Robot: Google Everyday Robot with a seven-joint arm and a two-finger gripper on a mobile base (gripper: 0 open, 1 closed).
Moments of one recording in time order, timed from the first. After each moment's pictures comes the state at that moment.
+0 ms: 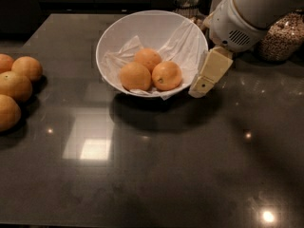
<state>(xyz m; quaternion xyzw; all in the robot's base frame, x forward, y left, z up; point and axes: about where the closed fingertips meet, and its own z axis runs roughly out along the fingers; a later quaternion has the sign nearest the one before) 0.519 -0.117 0.968 -0.60 0.76 0.01 0.27</state>
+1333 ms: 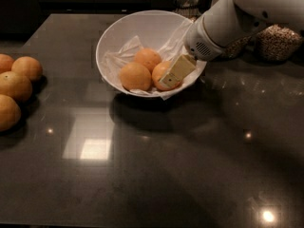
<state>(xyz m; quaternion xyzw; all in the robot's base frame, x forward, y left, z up) 0.587 -0.078 0.918 -0.51 0.79 0.08 0.33</state>
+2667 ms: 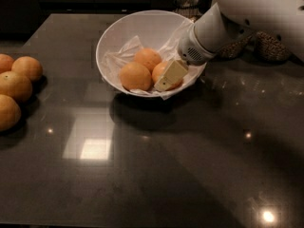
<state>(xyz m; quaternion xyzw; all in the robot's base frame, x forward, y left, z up) 0.602 -0.067 0.888 -0.51 0.80 0.10 0.31</state>
